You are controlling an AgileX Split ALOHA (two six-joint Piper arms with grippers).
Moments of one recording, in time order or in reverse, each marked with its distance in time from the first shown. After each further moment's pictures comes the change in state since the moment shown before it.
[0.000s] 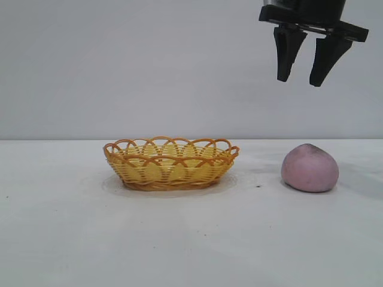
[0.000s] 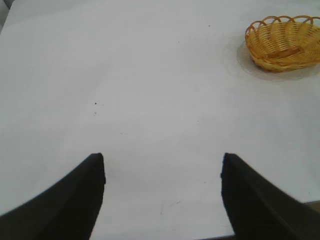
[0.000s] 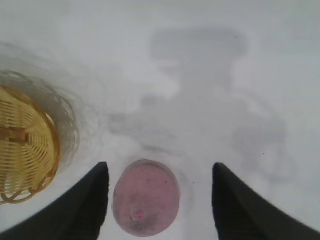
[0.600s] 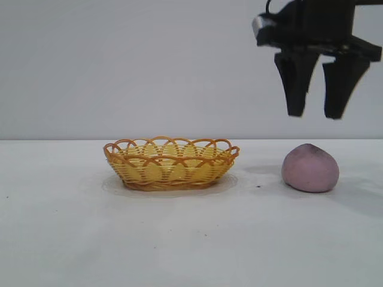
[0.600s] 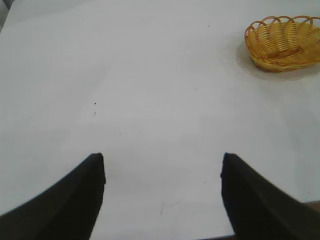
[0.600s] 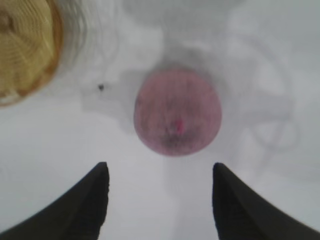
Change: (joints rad) left arm 0.000 -0.002 0.000 0.000 0.000 0.000; right arm 0.108 -0.097 0.367 -0.062 -0.006 0.021
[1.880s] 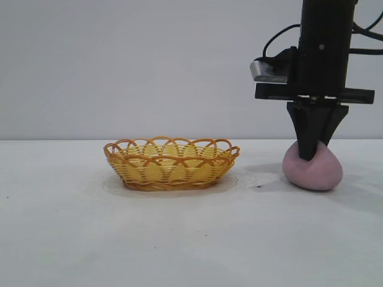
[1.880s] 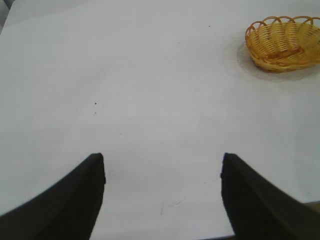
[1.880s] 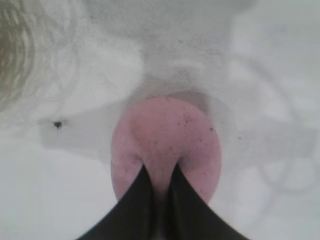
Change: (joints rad) left arm 0.000 0.000 0.000 -0.001 0.000 -0.002; right arm 0.000 0.088 -0.033 -0.043 -0.132 -0.004
